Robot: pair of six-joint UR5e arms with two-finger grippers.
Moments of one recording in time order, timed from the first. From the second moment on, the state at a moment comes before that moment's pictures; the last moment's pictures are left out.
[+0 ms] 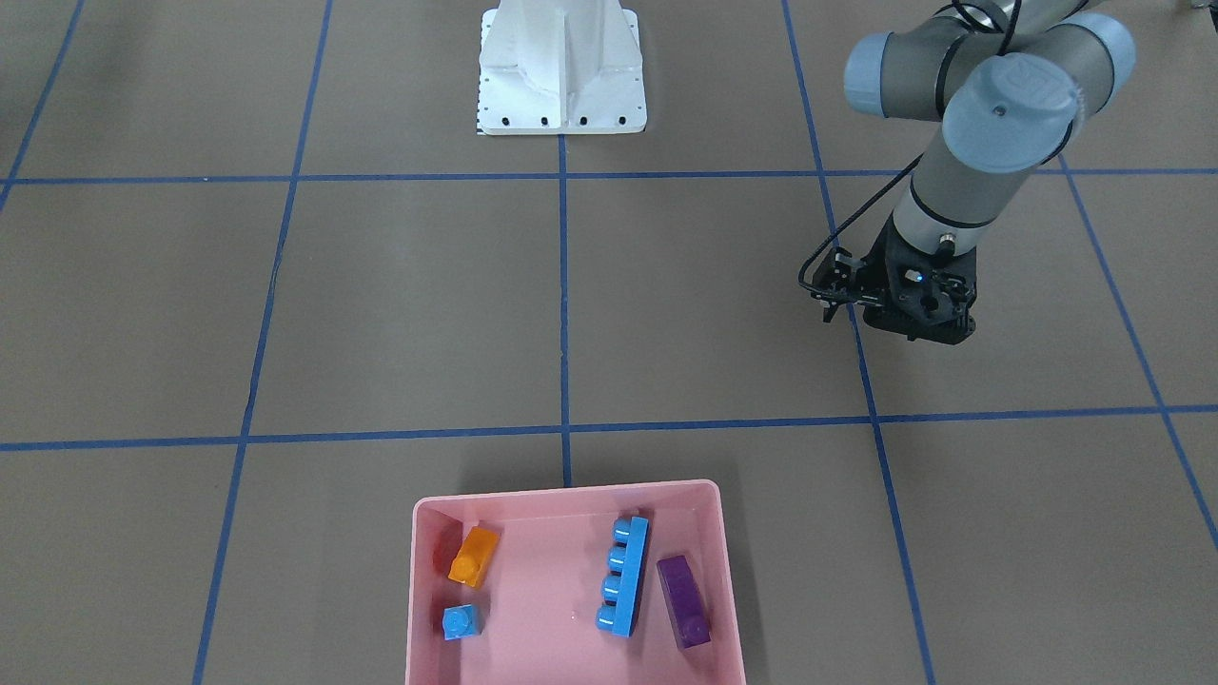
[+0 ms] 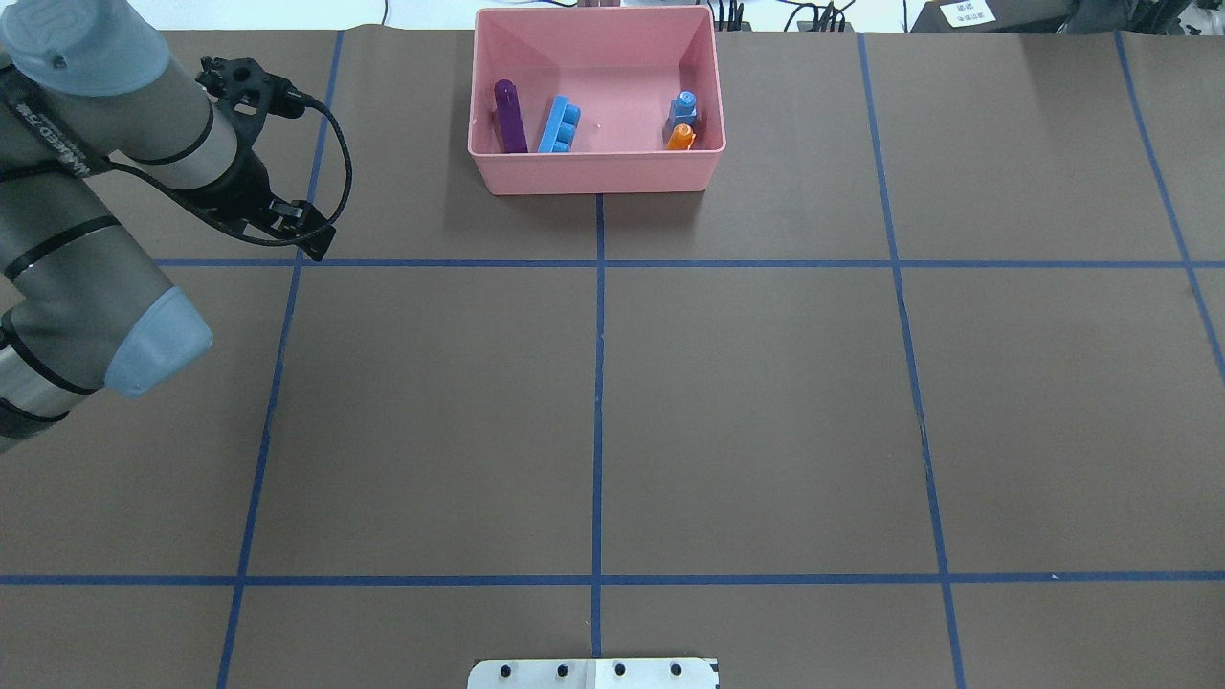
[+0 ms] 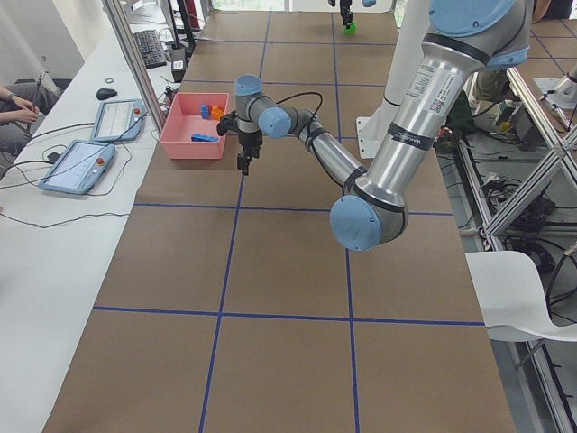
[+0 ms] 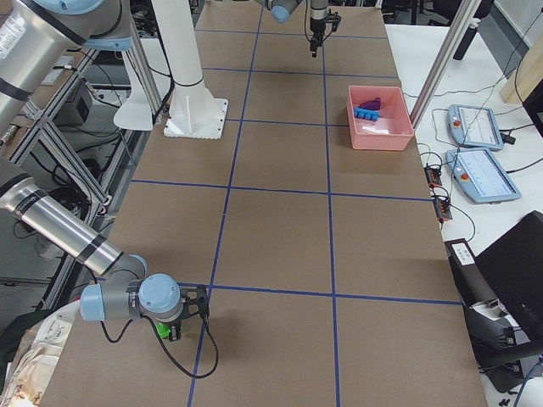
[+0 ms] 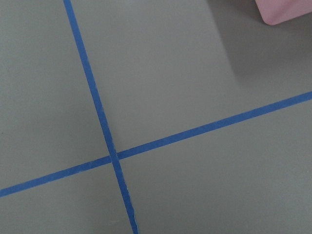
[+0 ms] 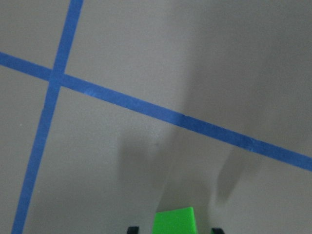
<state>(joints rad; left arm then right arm) -0.89 -2.02 -1.79 -1.51 -2.07 -0.56 1.35 -2.22 1.48 -0.79 2.38 -0.12</state>
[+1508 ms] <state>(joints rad) -0.89 -2.02 -1.79 -1.51 -2.08 -0.56 1.35 -2.22 1.51 -0.79 2.28 -0.13</state>
